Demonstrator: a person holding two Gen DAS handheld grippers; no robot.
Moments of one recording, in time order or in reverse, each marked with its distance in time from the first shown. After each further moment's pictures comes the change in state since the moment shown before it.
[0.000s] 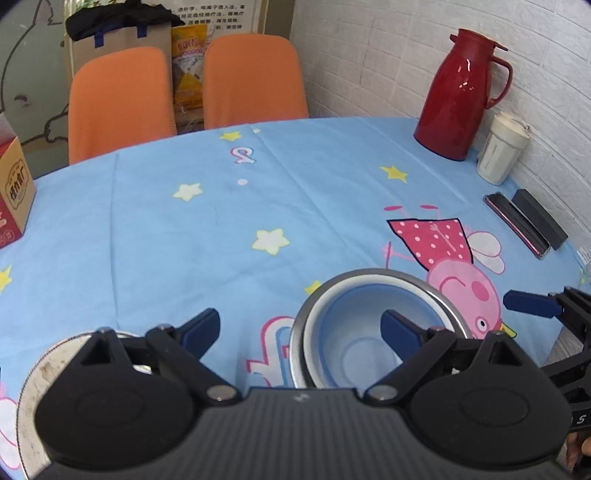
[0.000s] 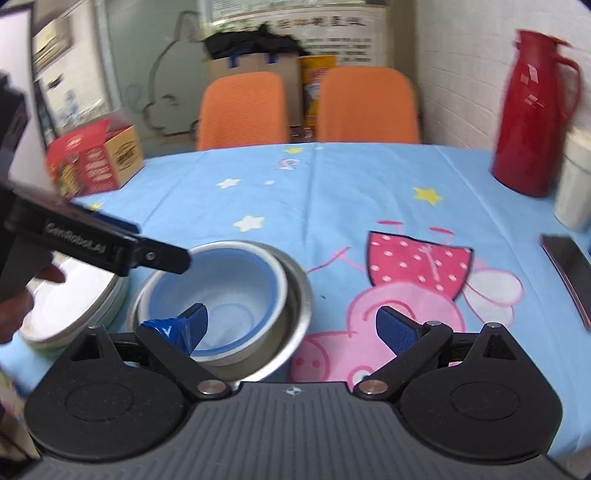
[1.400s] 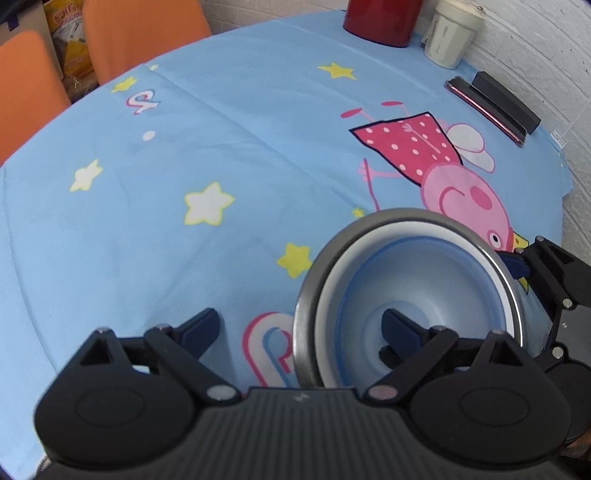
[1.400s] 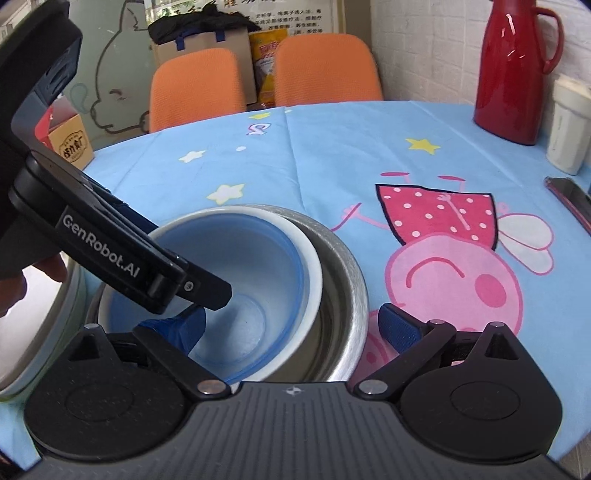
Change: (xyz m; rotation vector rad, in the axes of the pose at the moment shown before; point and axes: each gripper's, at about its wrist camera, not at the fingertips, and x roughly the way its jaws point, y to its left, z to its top) left arm 0.089 0.005 0.025 0.306 0.326 -0.196; right arm 0.062 0.041 -0.021 0.056 0.068 -0.131
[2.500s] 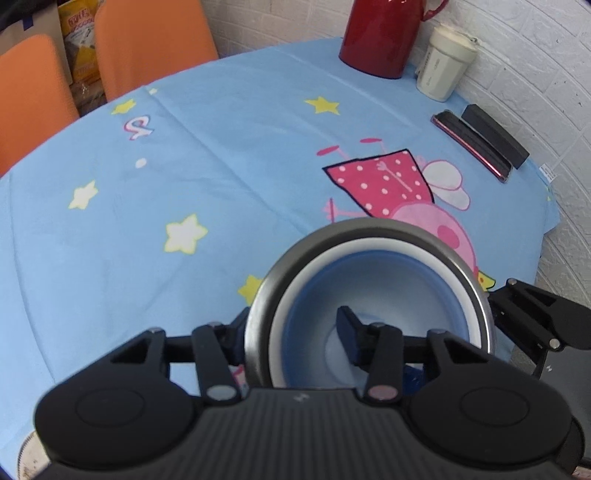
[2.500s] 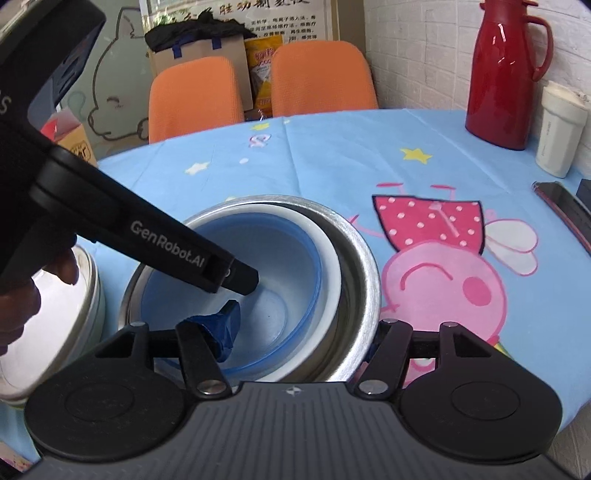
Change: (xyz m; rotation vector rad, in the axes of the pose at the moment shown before) left arm -0.025 -0.031 0.016 -0.055 -0.071 -0.014; right arm -0.030 0.003 0.016 0.010 -0.023 -0.006
